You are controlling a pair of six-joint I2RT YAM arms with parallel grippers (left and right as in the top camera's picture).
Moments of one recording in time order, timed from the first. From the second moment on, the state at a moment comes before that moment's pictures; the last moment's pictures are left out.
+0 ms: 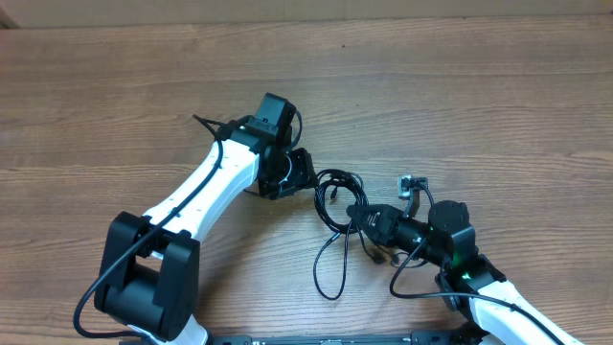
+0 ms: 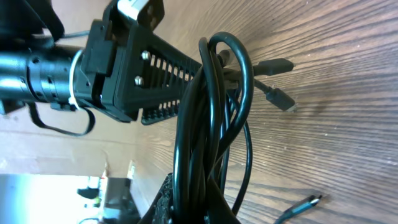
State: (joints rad) left arm -0.41 1.78 1.25 -0.81 0.37 -0.64; right arm 0.41 1.08 0.22 0.46 -0.57 1.00
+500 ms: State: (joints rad) left arm -0.36 1.78 1.25 -0.78 0.64 -0.59; right arm 0.41 1.08 0.22 0.45 -0.42 1.16
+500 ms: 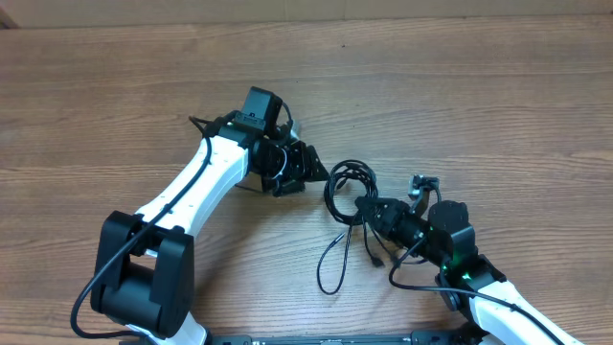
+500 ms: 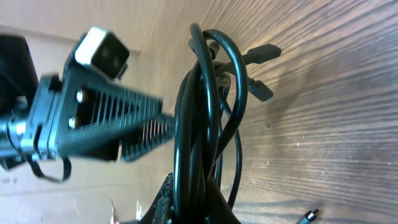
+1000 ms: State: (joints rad) left arm -0.41 1.78 1.25 -0.72 0.65 -0.61; right arm 0.41 1.08 0.22 0.63 -0.42 1.44
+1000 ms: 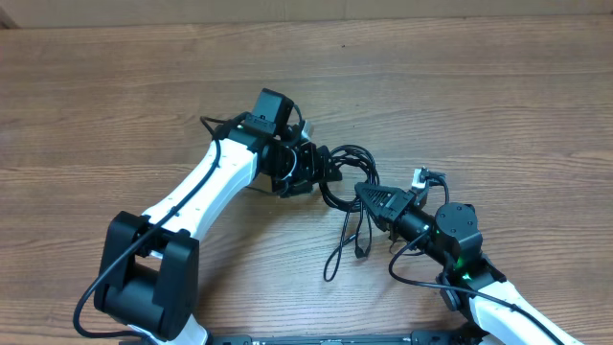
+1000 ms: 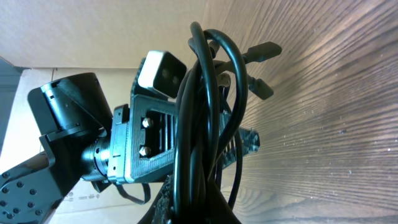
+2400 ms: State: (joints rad) left arm -0.48 1.79 1.25 -0.74 0.05 -0.34; right arm 0.41 1.08 0.22 0.43 -0.43 1.01
